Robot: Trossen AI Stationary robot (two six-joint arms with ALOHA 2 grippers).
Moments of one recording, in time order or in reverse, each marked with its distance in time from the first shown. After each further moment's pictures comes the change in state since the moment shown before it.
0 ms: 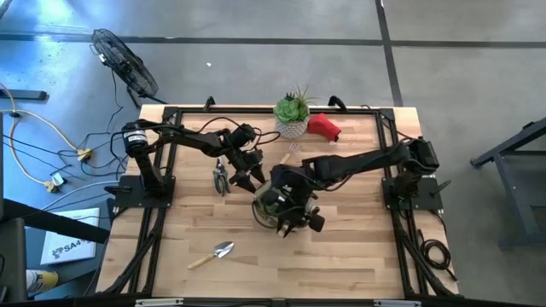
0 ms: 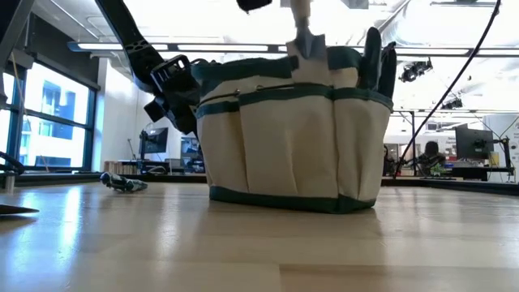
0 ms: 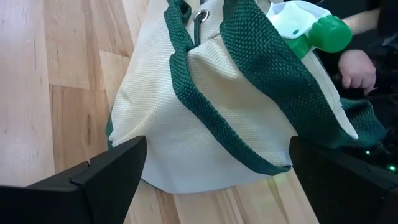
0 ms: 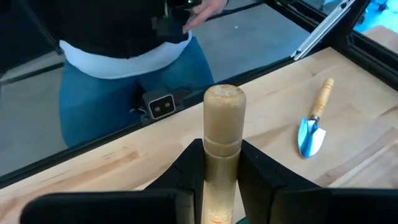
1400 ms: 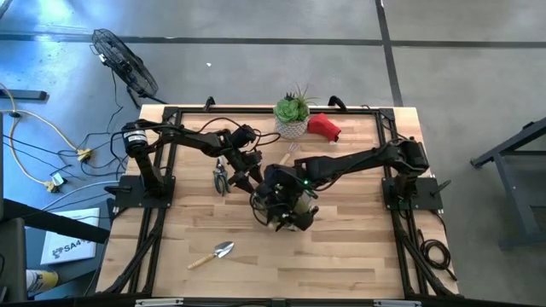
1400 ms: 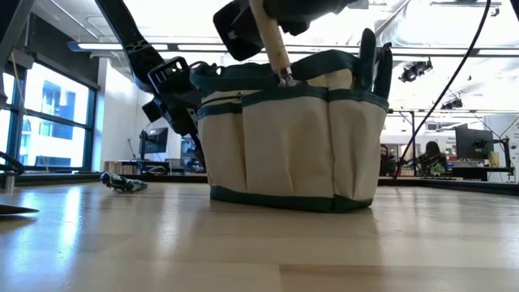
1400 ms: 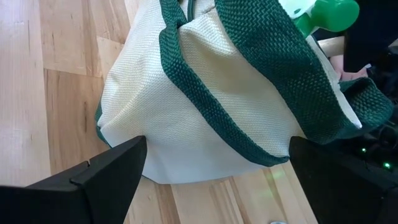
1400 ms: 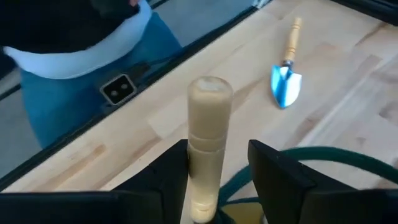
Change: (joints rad) left arm 0.000 0.000 0.000 -0.053 0.002 0.026; right arm -0.041 0.074 0.000 0.038 0.126 0.165
